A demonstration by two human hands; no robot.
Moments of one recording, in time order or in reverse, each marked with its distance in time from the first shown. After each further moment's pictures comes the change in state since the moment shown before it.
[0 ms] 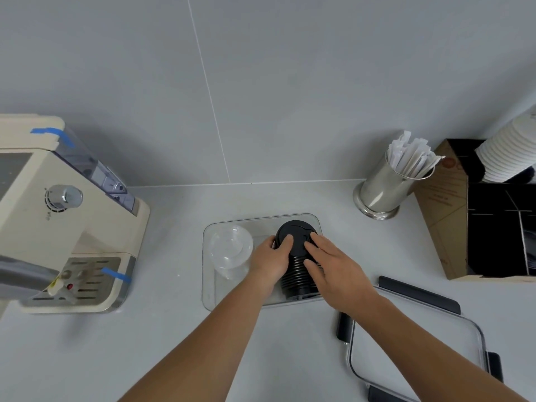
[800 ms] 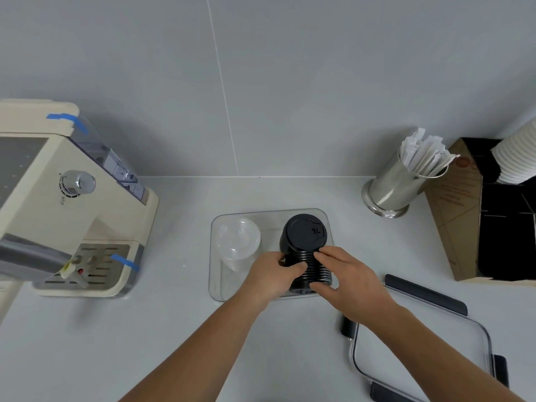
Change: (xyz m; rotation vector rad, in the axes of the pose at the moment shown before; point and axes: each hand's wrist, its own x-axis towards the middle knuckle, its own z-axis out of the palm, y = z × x) left_hand -0.033 -0.015 -0.020 0.196 -0.135 -0.007; right_hand -0.021 -0.004 -0.012 -0.010 -0.089 -0.016
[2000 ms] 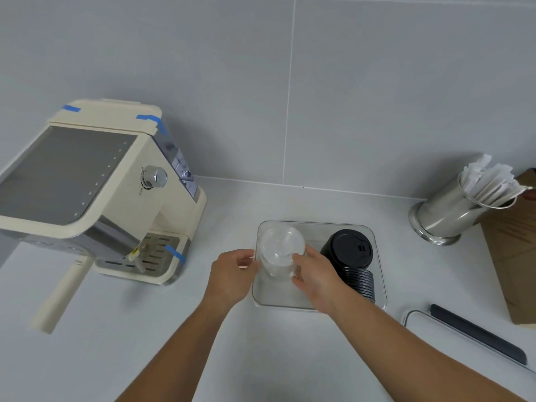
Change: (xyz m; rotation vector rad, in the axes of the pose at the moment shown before) left_hand -0.013 -0.064 -0.115 0.059 0.426 0.027; right_hand 0.084 -0.109 0.059 1.146 -0.194 0.741
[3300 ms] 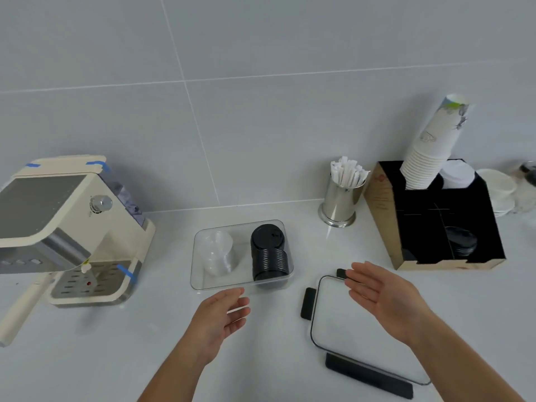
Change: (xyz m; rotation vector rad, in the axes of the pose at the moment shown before) left_hand -0.153 0.024 0.066 -0.676 -0.261 -0.247; right_hand -0.166 0.064 -0.253 0.476 0.142 -0.221
